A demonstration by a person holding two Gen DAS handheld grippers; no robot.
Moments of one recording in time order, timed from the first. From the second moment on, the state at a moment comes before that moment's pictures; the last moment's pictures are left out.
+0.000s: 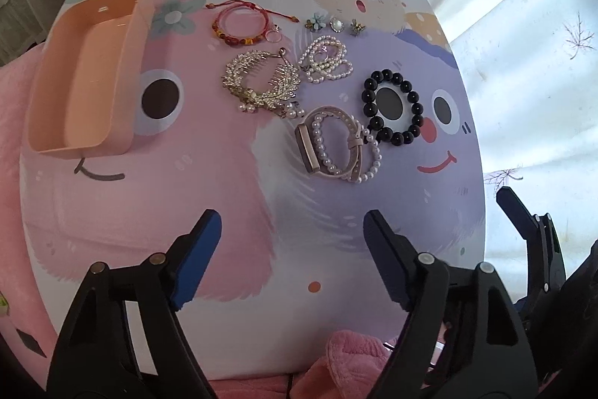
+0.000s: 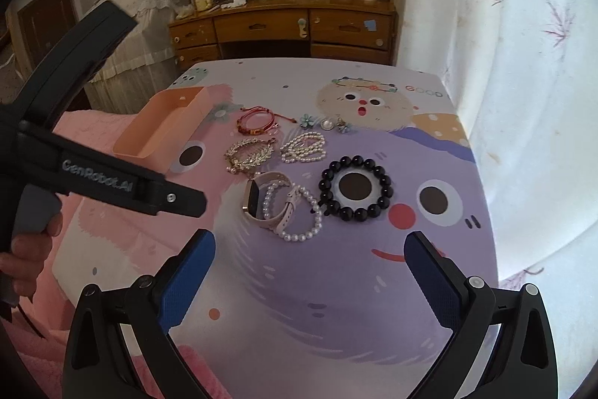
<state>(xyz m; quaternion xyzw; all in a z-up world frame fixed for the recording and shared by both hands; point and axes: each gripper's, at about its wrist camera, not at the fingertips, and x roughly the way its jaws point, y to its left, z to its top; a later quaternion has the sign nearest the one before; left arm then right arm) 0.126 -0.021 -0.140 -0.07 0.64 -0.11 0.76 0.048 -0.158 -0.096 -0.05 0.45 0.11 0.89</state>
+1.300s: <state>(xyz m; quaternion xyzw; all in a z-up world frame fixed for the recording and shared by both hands) 0.132 0.012 -0.128 -0.13 0.54 -0.11 0.82 0.145 -0.125 -0.218 -0.10 0.49 0.16 0.85</state>
